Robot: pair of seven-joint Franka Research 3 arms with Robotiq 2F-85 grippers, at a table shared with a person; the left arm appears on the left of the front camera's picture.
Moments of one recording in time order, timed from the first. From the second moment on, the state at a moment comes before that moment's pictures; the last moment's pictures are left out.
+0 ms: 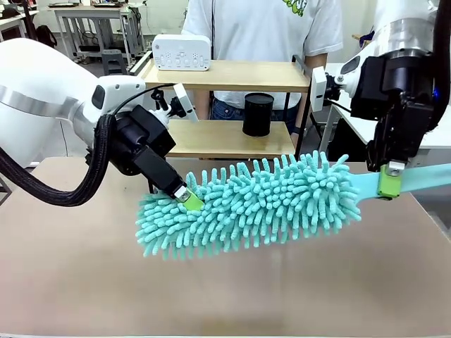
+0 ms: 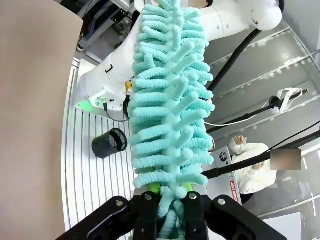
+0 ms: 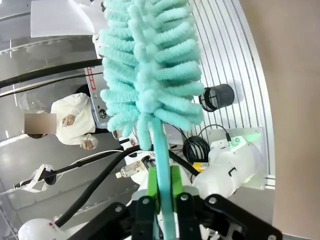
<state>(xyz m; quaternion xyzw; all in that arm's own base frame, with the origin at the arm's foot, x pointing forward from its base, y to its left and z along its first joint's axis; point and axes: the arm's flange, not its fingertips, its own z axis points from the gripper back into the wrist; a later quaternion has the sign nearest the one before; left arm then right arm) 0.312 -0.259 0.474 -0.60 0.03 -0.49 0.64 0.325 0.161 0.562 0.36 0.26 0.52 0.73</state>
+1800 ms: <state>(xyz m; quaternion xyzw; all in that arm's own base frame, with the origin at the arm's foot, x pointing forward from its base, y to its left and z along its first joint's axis) 0.326 -0.155 0.501 -0.62 -0.07 -0.46 0.64 0.292 -0.077 0.457 0.61 -0.12 0.09 0.78</state>
